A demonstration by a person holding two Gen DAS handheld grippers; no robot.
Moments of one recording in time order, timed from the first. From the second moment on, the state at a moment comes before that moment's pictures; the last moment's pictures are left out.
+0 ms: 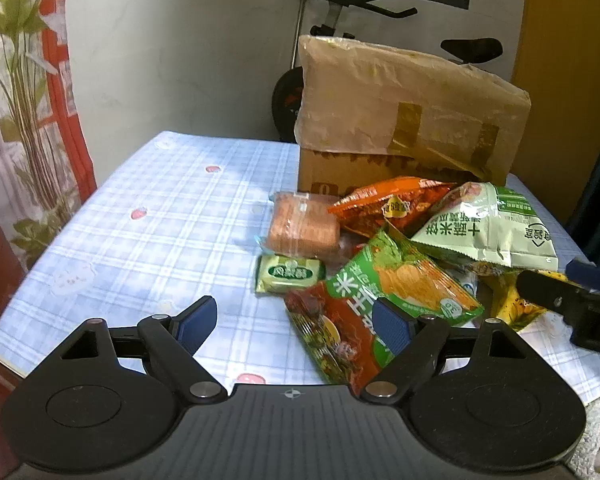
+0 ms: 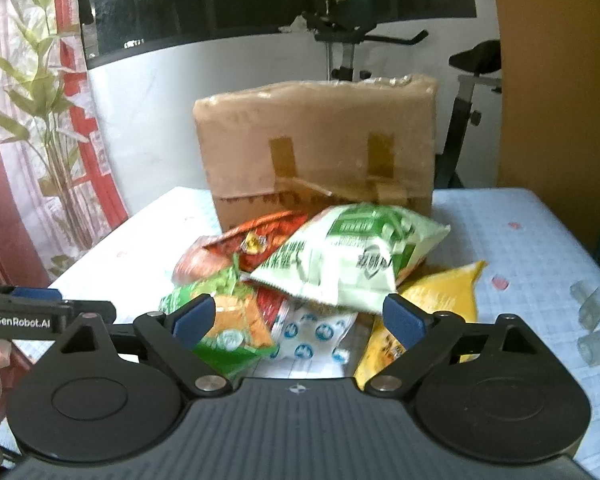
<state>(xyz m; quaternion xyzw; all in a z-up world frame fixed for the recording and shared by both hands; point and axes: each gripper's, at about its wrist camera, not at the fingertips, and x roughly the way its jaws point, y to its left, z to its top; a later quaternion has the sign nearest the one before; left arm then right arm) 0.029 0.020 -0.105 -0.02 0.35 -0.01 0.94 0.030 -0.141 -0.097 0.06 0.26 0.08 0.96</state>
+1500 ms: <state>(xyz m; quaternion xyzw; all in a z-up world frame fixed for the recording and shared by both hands) 0.040 0.056 -0.125 -0.08 0.34 0.01 0.94 0.079 -0.093 -0.128 0.15 0.25 0.20 0.94</state>
